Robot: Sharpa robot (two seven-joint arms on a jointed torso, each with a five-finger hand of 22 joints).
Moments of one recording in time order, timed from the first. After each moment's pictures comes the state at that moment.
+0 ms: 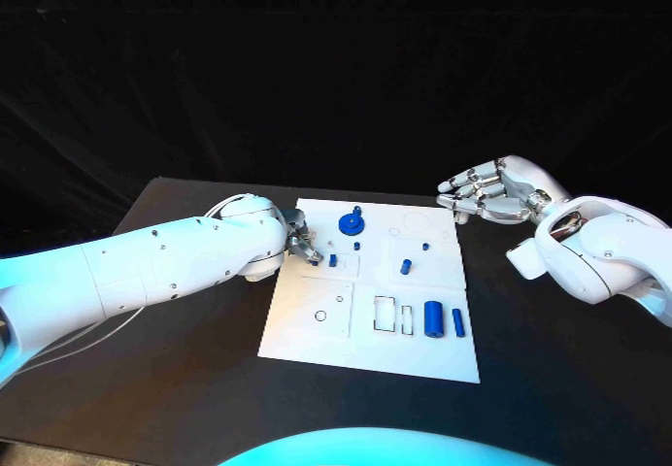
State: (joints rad) left arm 1.19 -0.66 -0.02 1.36 -1.25 0.02 -0.65; left_hand 1.10 -0.20 0.53 0.19 0.17 1.06 0.00 0.47 0.65 1.37 -0.05 1.12 0.88 1.47 -0.09 1.57 1.31 0.08 1.36 0.03 1.43 1.25; right arm 1.31 -0.97 -0.12 1.63 -0.75 -0.43 0.11; right_hand 1.40 -0.06 -0.08 0.28 0.50 0.98 0.17 0.15 0.14 1.05 0.10 0.49 0.40 1.19 0.04 0.48 0.60 0.18 0.97 0.16 0.34 0.69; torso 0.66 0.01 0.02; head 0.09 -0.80
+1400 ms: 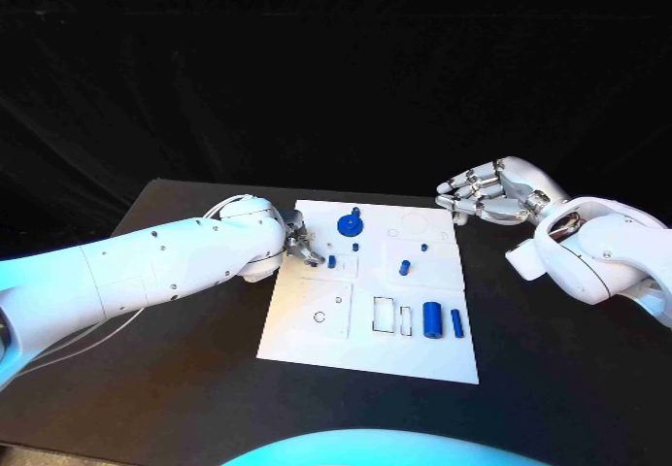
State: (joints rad) left arm 1.19 -0.65 -0.02 1.34 -1.25 0.02 -0.65; left_hand 1.12 -0.17 0.28 0.29 0.17 1.07 0.01 0.49 0.57 1.37 -0.05 1.13 0.87 1.47 -0.09 1.57 1.31 0.08 1.36 0.03 1.43 1.26; right arm 1.31 -0.98 -0.12 1.63 -0.75 -0.43 0.11; right_hand 1.40 -0.06 -0.08 0.28 0.50 0.98 0.17 0.15 0.14 1.05 0.10 0.49 0.40 1.19 0.04 0.47 0.60 0.18 0.97 0.16 0.34 0.69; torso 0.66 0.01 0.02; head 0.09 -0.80
